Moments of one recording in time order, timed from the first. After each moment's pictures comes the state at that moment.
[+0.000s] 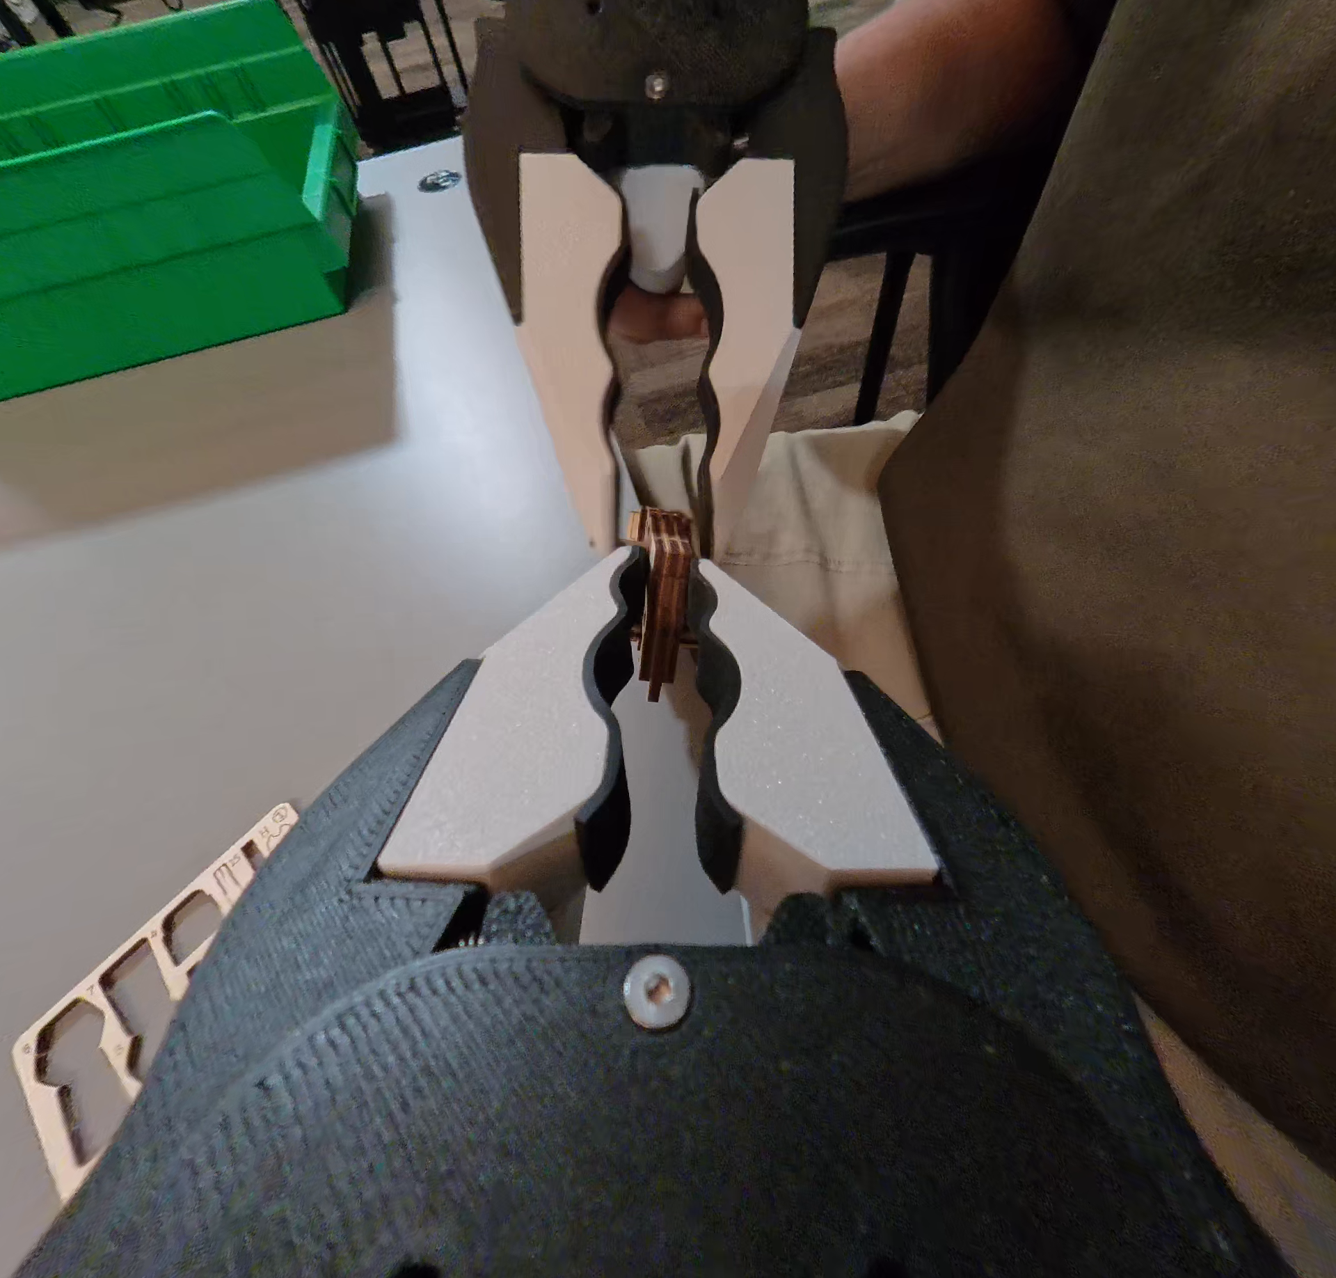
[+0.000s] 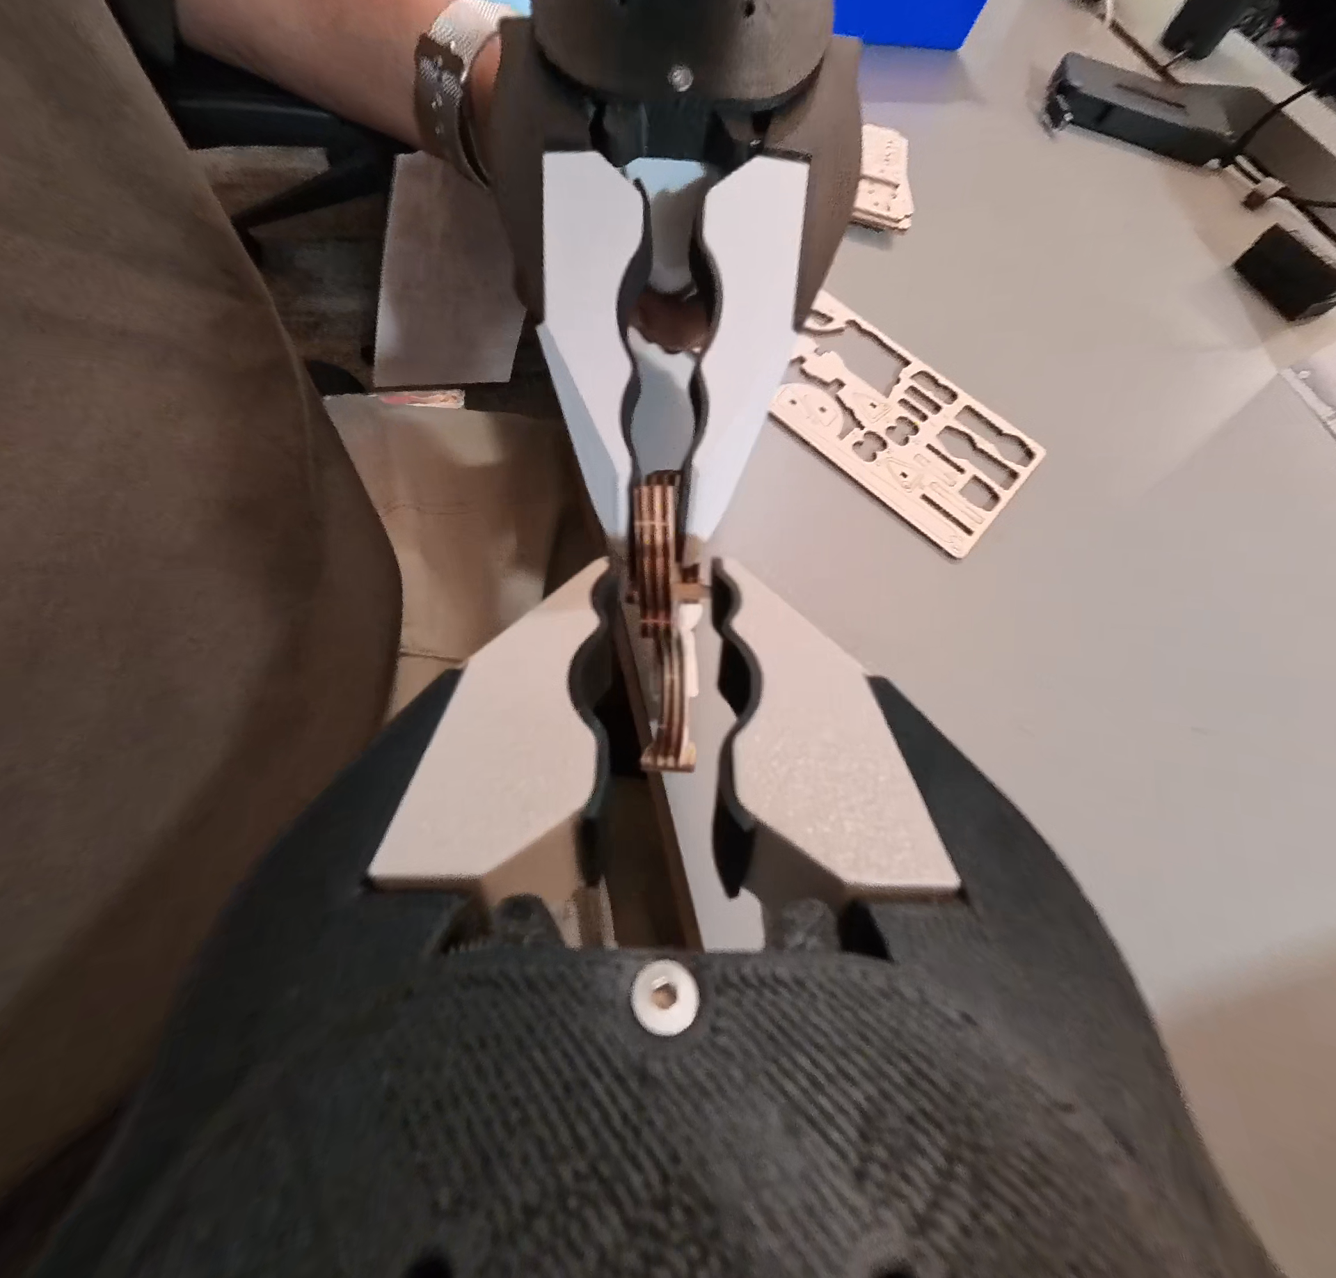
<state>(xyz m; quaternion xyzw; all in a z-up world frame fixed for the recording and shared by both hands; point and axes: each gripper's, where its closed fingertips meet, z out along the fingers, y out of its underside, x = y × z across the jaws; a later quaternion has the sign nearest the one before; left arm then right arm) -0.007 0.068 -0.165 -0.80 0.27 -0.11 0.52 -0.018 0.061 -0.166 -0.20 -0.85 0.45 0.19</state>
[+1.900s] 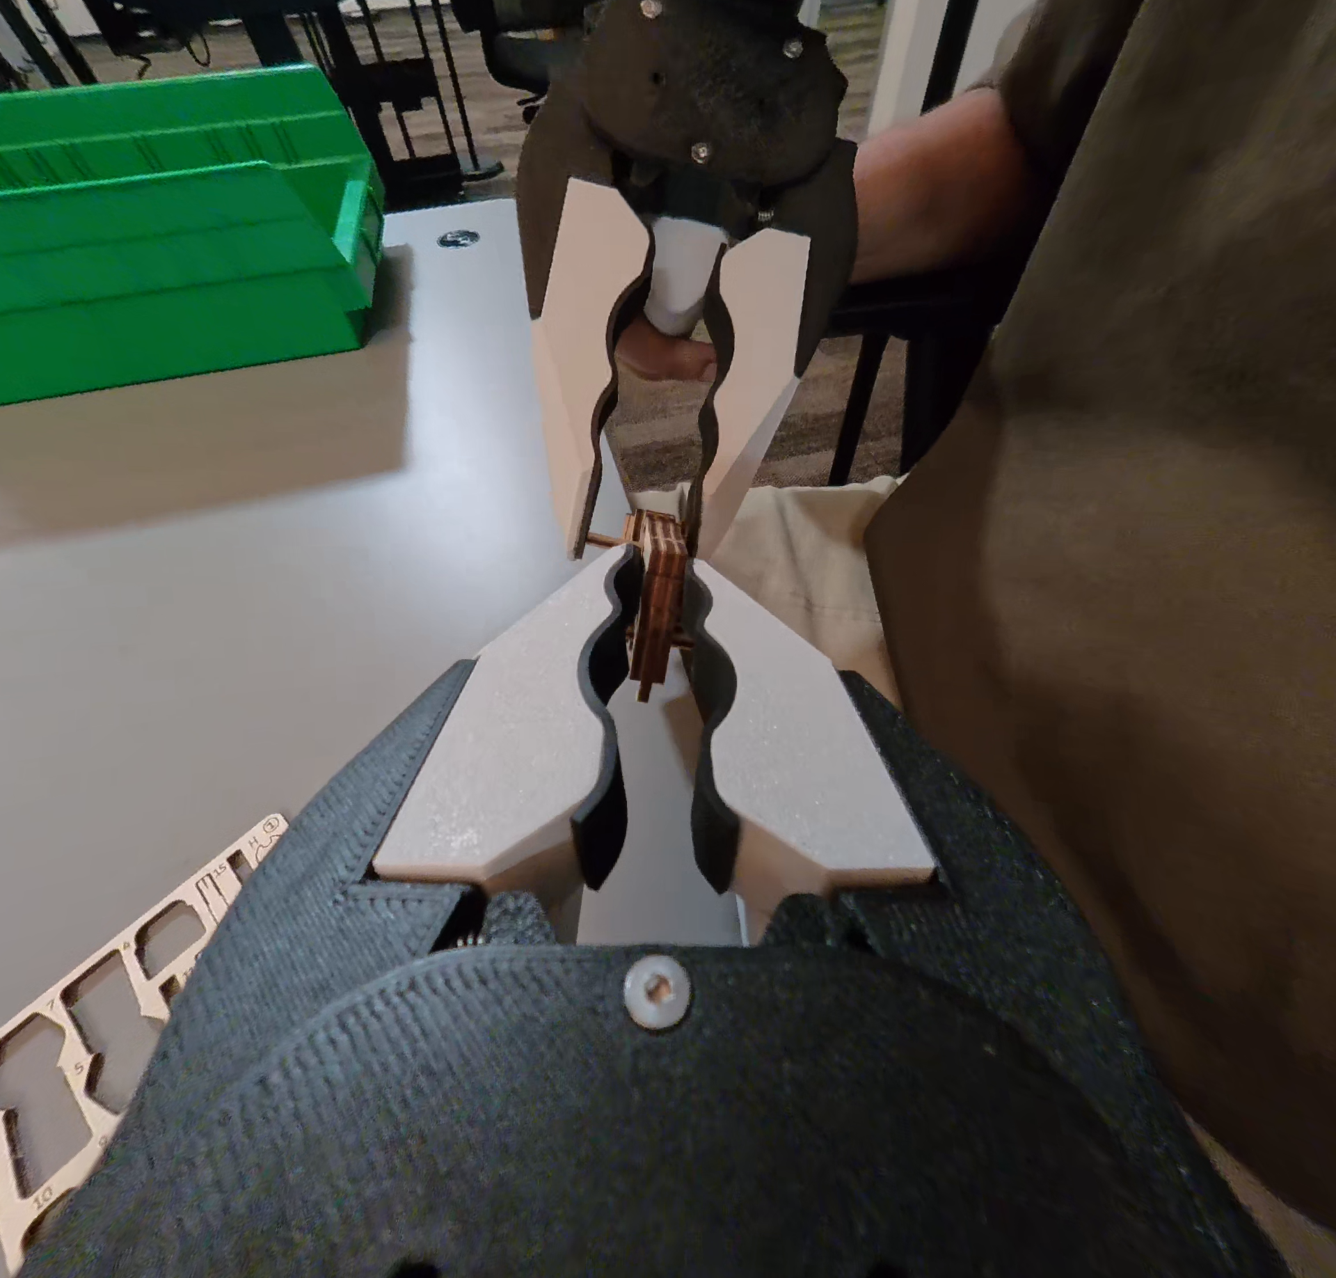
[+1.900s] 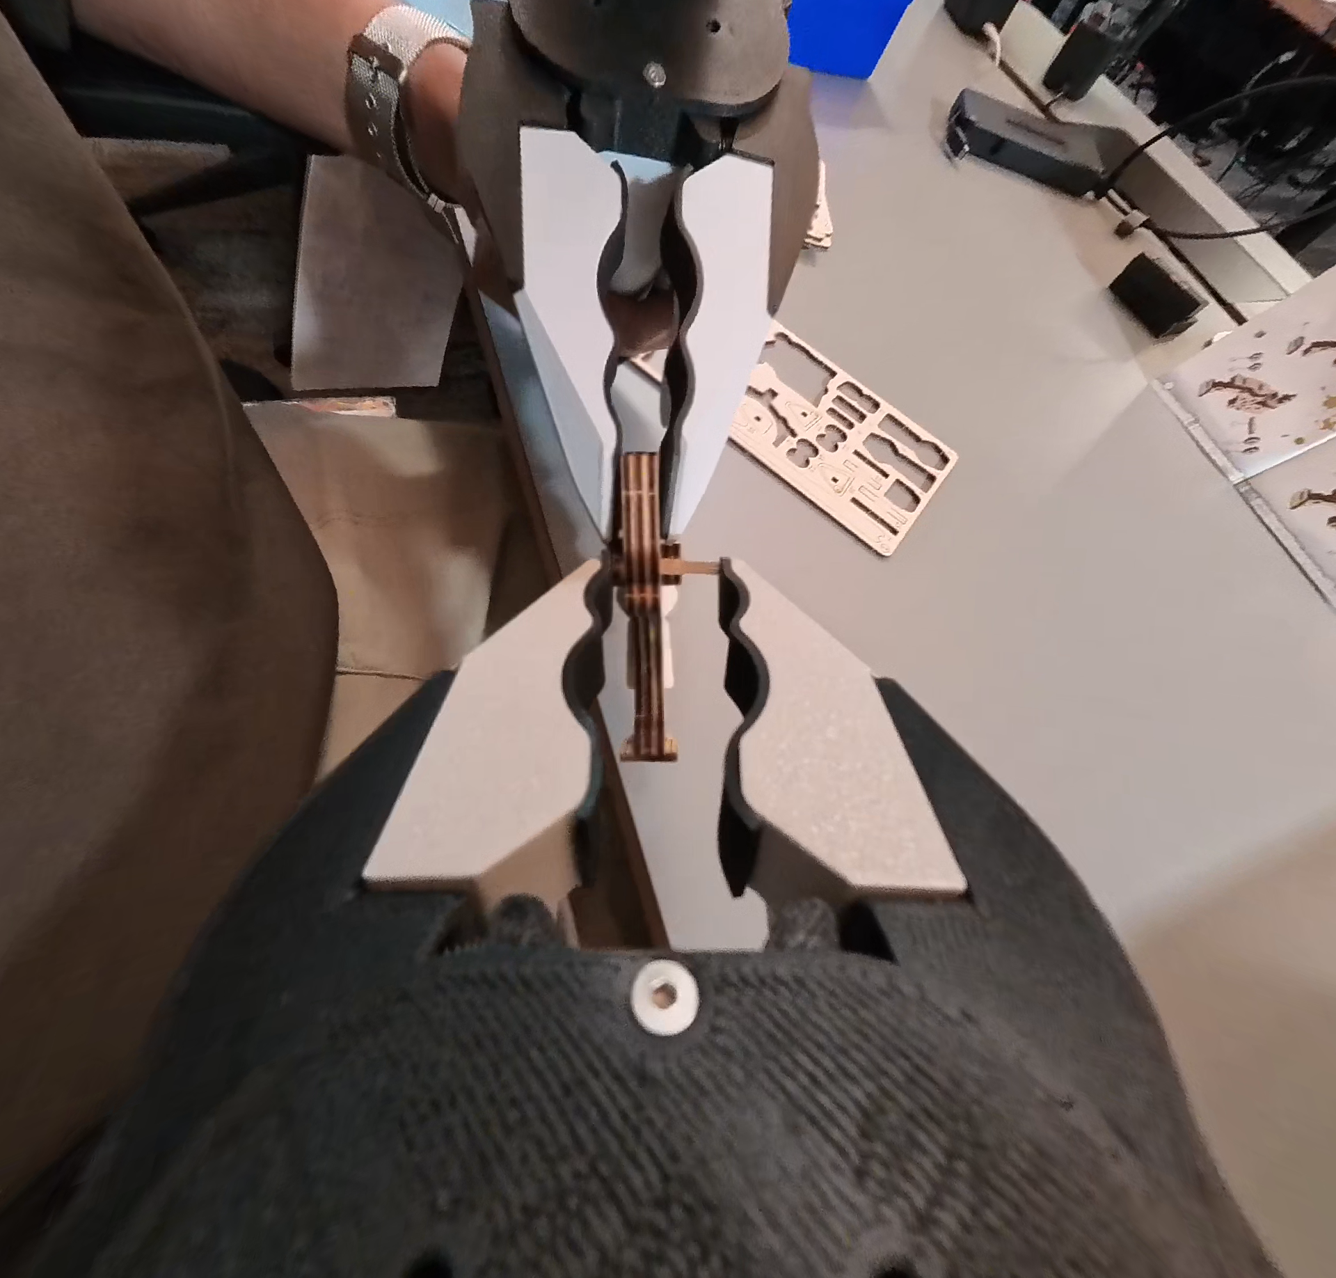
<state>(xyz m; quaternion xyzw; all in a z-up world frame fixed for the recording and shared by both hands) -0.011 0.070 -0.151 -0.79 0.24 -0.15 0.55 -0.026 0.068 -0.157 -0.21 -0.84 0.44 0.24</state>
